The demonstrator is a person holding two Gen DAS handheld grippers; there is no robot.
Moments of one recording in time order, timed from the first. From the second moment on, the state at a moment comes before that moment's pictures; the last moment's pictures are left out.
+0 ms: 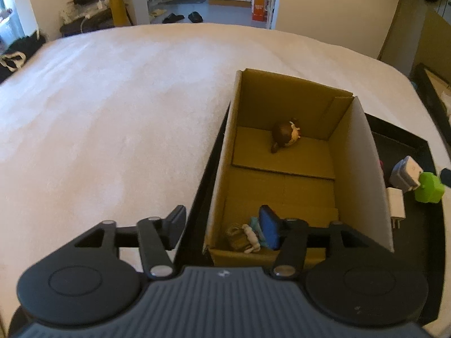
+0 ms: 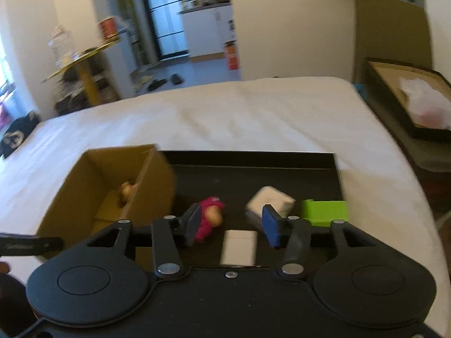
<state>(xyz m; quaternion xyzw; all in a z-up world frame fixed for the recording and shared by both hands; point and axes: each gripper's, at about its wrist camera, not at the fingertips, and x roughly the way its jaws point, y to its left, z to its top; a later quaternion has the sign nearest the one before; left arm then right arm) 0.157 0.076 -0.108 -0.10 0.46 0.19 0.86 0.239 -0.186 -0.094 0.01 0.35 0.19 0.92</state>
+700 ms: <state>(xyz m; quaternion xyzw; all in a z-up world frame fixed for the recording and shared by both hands) 0.171 0.065 -0.101 -0.08 0.46 0.22 0.85 0.283 -0.230 -0.141 0.01 0.35 0.11 0.93</state>
